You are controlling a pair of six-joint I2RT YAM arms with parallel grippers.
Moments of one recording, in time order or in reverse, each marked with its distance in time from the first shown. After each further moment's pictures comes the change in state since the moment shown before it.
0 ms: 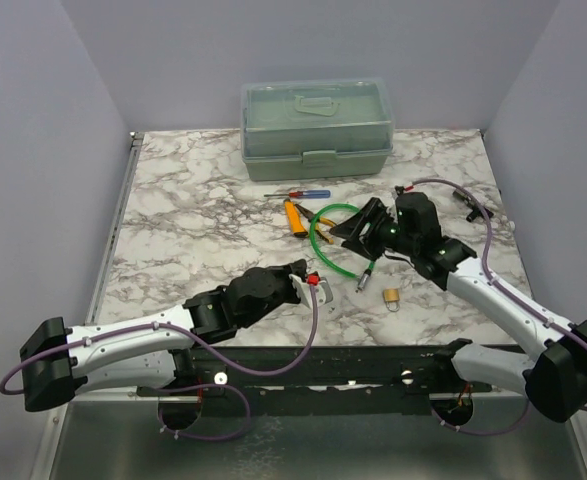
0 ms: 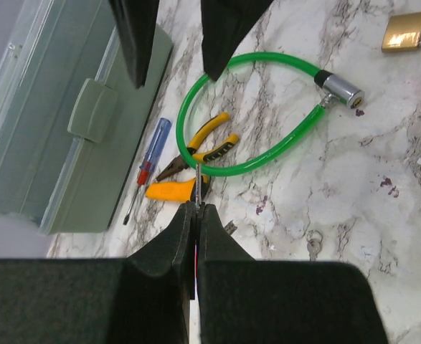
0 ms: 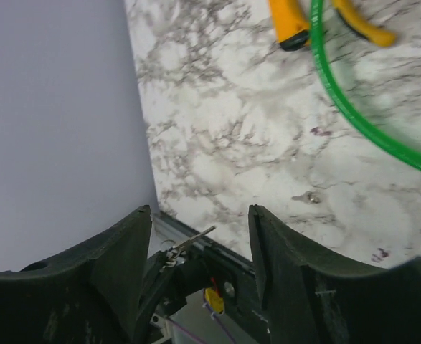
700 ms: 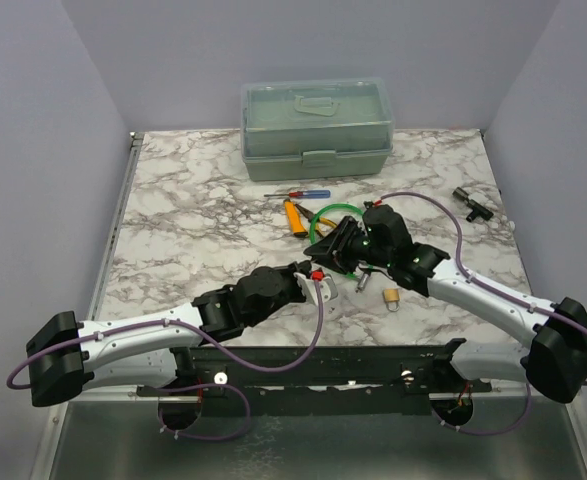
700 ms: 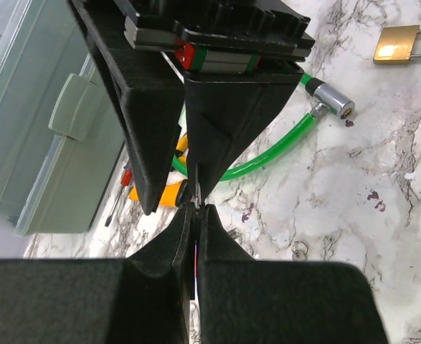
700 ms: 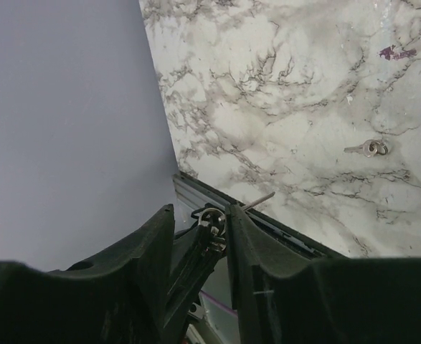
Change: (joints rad) left arm 0.000 0.067 0.005 0.063 0.016 -0.068; right arm 0.235 0.090 0.000 0.114 0.029 0.202
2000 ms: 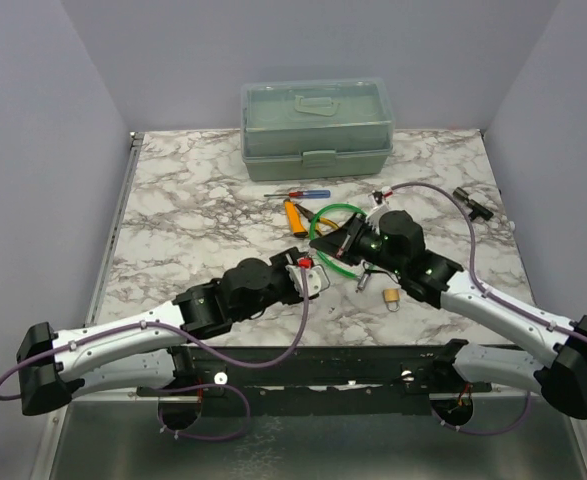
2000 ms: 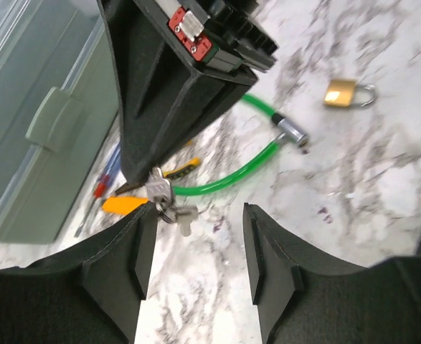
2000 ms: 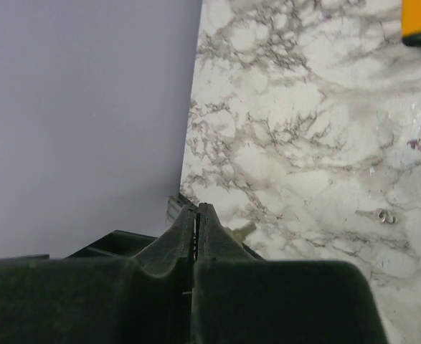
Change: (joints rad) left arm 0.010 -0.074 0.089 -0.151 0.068 -0.123; right arm 0.038 -0.099 -0.049 0.148 0.116 -0.164
